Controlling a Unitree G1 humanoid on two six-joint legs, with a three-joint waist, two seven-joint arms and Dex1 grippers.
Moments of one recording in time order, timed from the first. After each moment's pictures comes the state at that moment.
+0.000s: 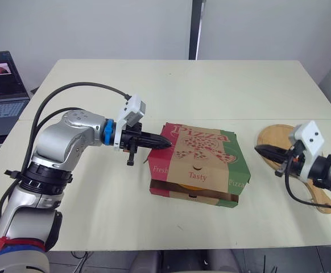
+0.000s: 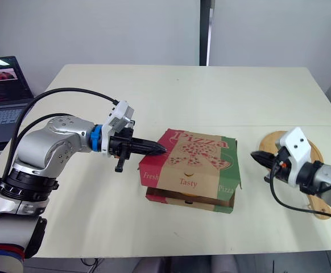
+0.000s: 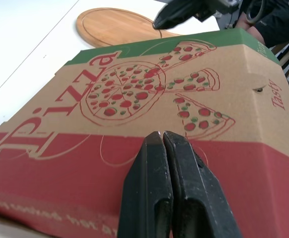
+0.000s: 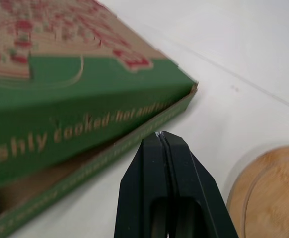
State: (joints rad) left arm -0.76 0.76 -0.20 0.00 -0.58 0.69 -1.30; right arm -0.01 -0.89 -0.30 -0.51 0.58 0.75 0.74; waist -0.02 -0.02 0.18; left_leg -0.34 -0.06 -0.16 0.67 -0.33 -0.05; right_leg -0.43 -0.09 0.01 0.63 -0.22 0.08
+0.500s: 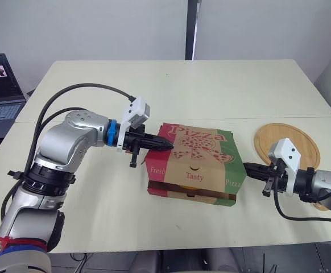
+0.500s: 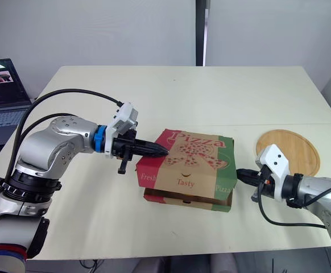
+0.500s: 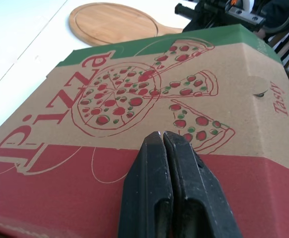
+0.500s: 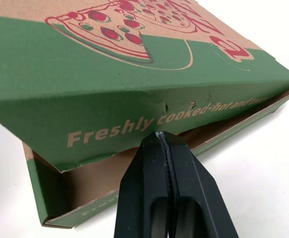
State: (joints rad) left arm -0.75 0.75 -0.21 -0.04 -0.53 0.71 -1.29; right arm -0.02 -0.87 -0.19 -0.58 0.62 0.75 0.79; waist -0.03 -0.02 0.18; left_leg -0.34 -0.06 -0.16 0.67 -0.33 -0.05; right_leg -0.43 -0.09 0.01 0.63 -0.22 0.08
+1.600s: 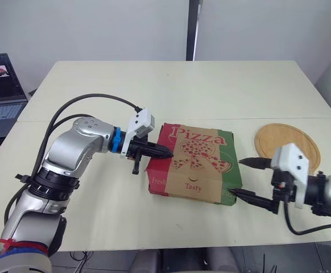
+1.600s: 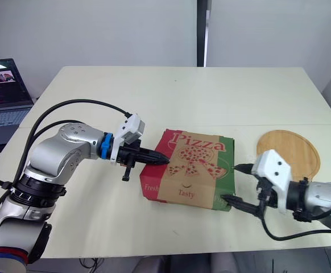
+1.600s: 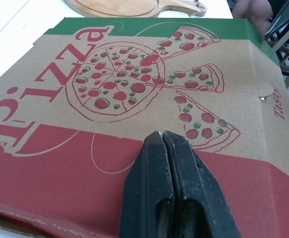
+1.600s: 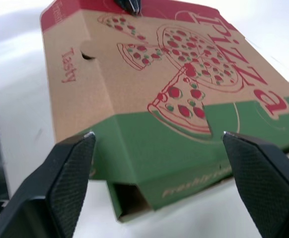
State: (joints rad) left arm -0.72 0.74 -0.25 -0.05 -0.47 0.69 -1.30; right arm 0.02 -0.96 -0.26 -0.83 0.73 0.83 0.74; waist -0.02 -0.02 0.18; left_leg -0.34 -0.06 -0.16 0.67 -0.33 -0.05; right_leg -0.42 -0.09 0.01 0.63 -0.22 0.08
